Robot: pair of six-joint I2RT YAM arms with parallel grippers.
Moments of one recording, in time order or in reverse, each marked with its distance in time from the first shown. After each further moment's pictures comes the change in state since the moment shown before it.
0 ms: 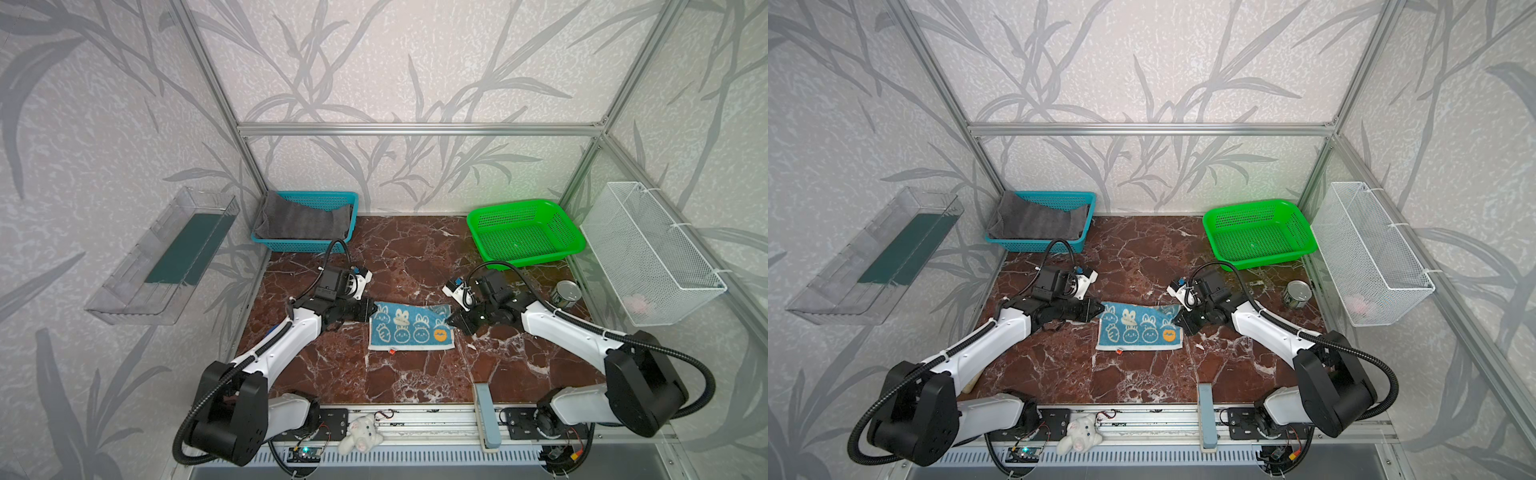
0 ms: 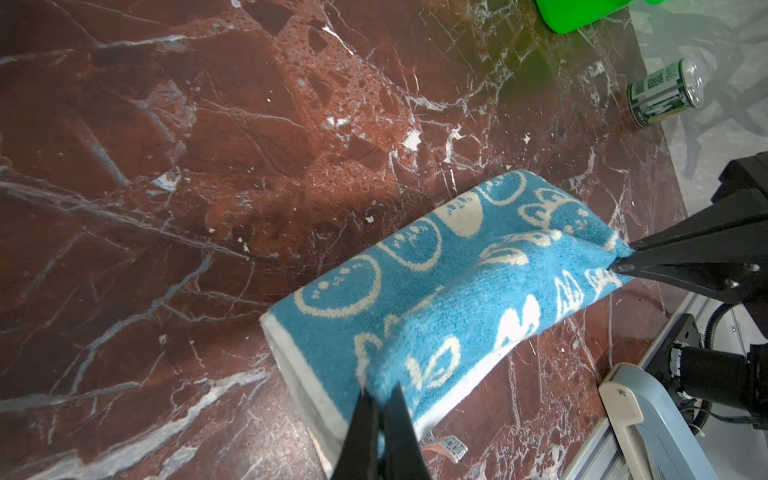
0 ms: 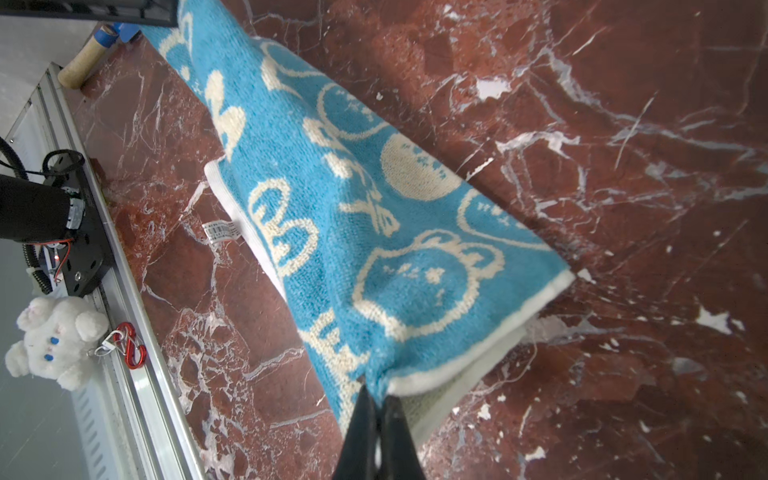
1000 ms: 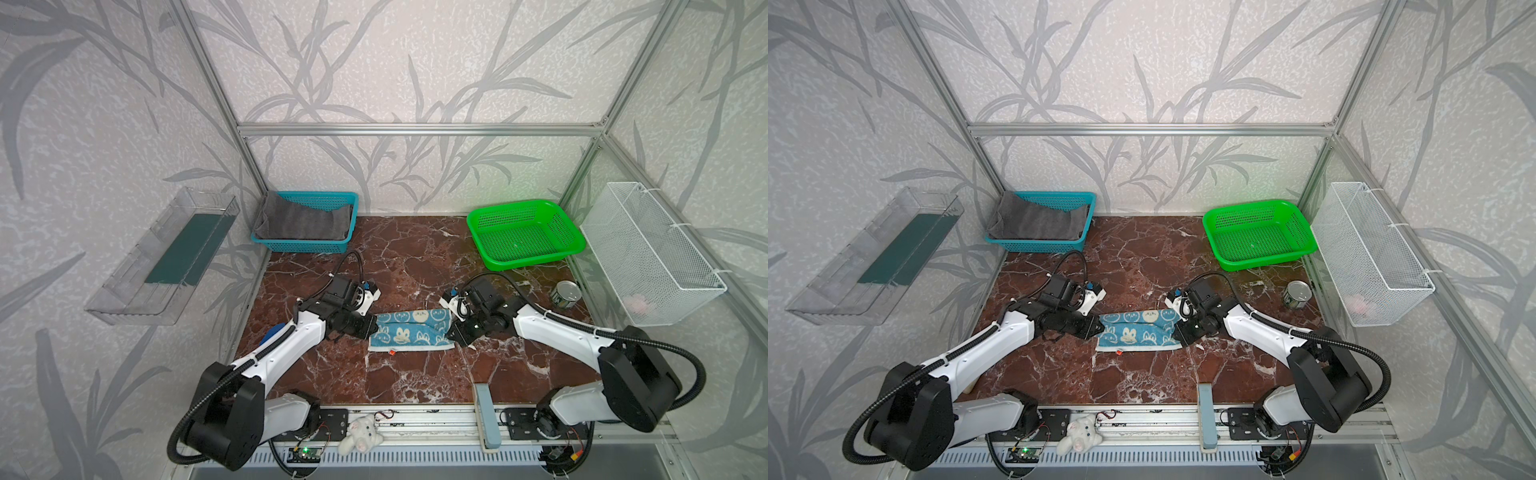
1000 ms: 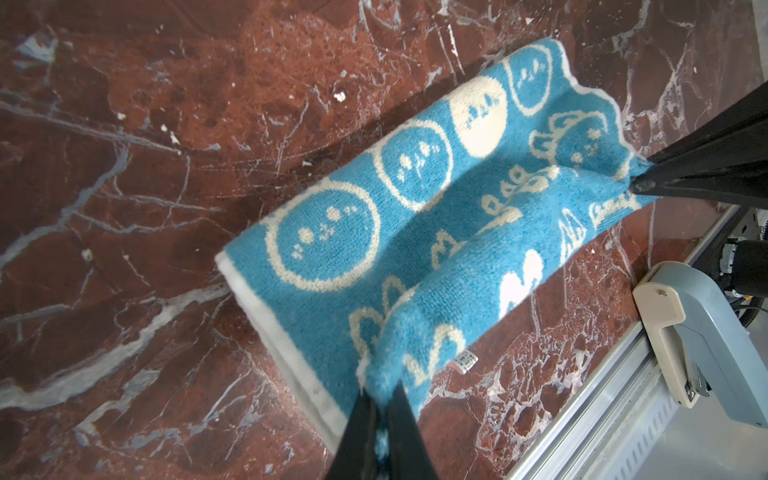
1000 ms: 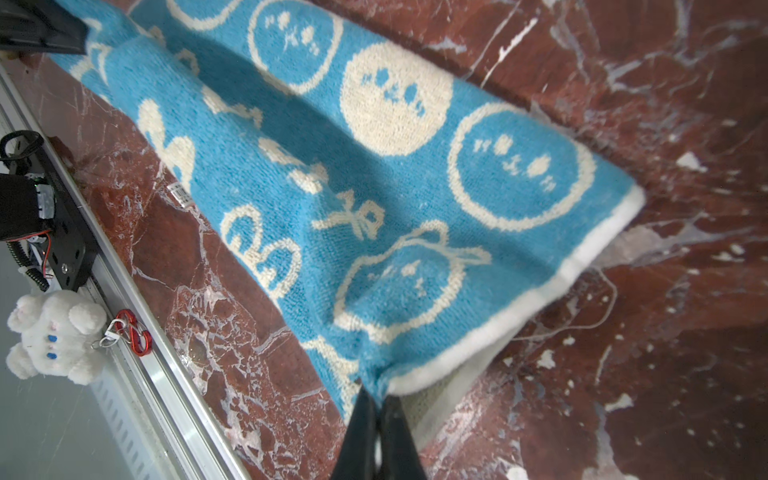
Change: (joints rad) left arm -0.079 0.018 0.010 -0.206 -0.048 0.123; right arm 0.080 0.043 -0.001 -0.089 0.064 0.163
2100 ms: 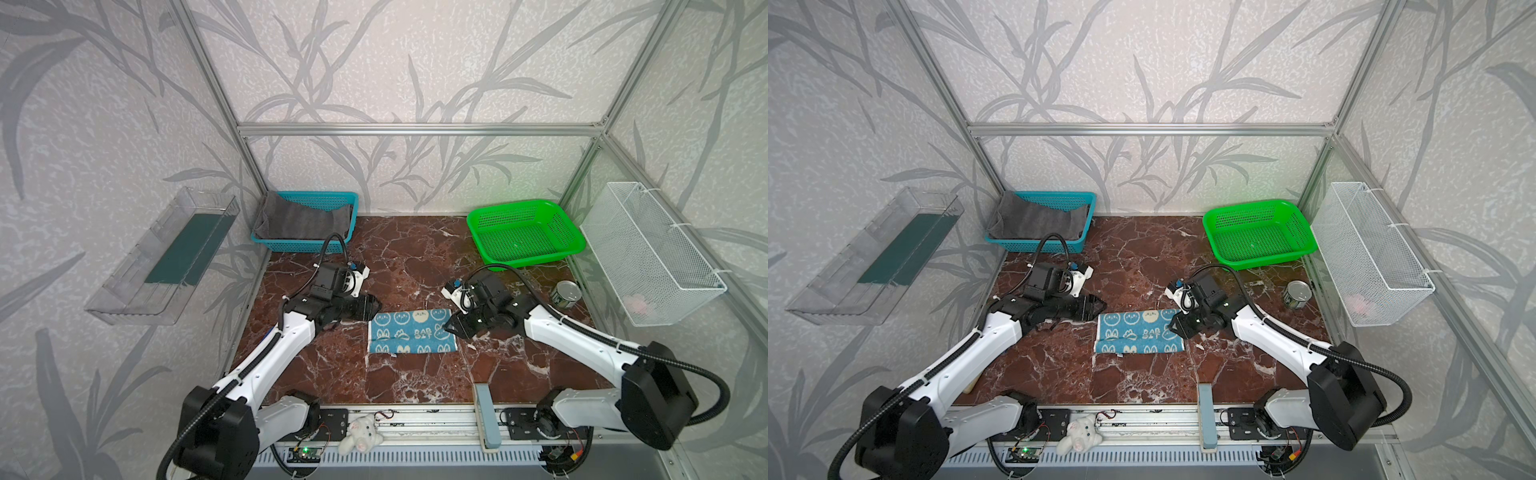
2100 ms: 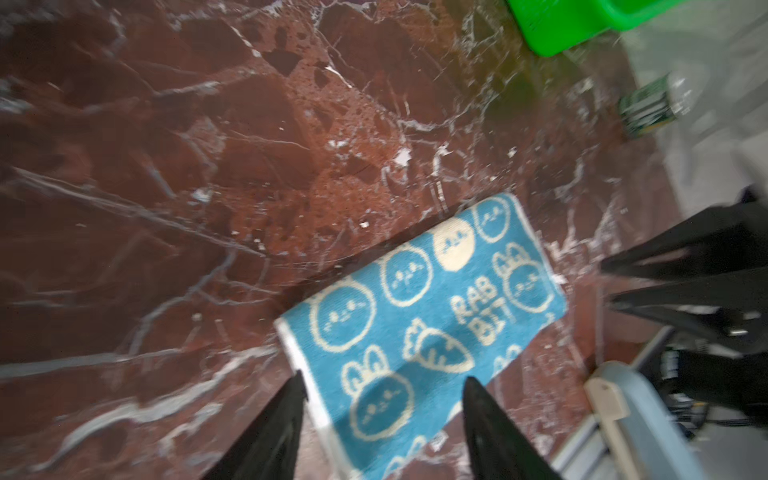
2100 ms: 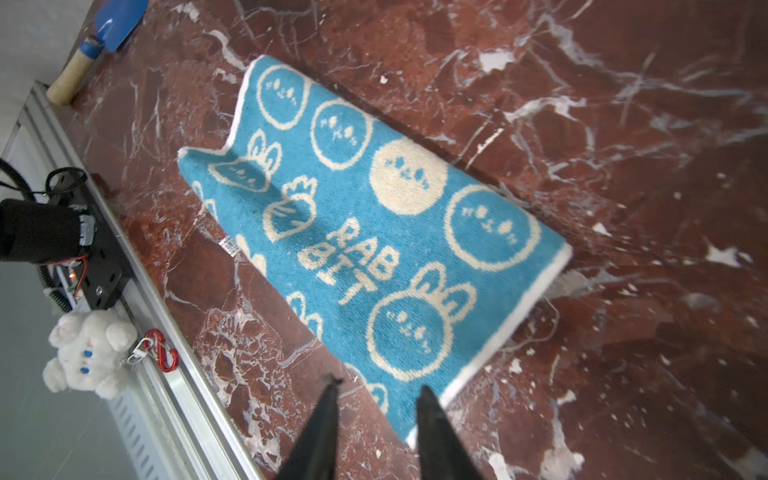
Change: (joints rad) left arm 0.055 -0.080 0.075 0.100 0.029 -0.179; right arm 0.003 -0.067 0.072 -0.024 -0.002 0.010
